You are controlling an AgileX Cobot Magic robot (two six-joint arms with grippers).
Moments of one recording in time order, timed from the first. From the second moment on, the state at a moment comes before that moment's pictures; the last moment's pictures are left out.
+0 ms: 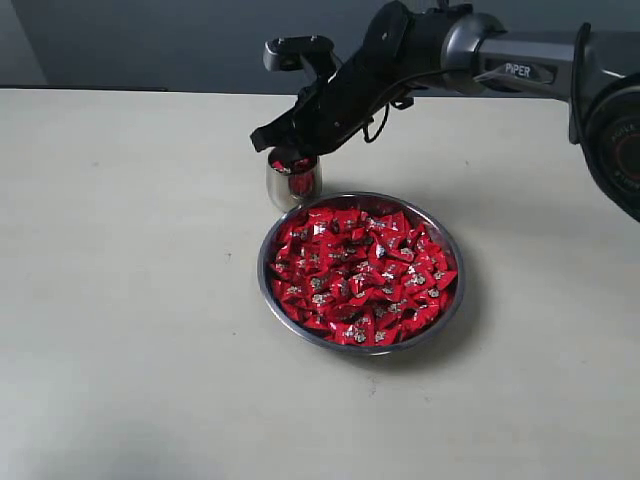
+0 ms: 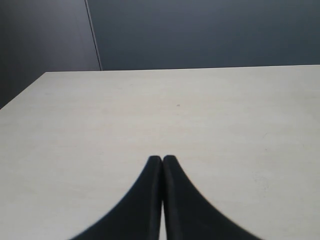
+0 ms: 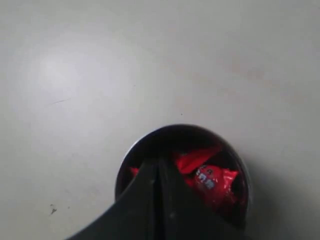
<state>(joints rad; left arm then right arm) 0.21 0.00 0.00 0.06 0.29 -0.02 0.62 2.31 -1.84 0.57 0.69 -0.49</state>
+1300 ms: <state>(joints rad) 0.21 0.00 0.00 0.06 0.29 -0.02 0.62 2.17 -1.84 0.24 0.72 -0.25</state>
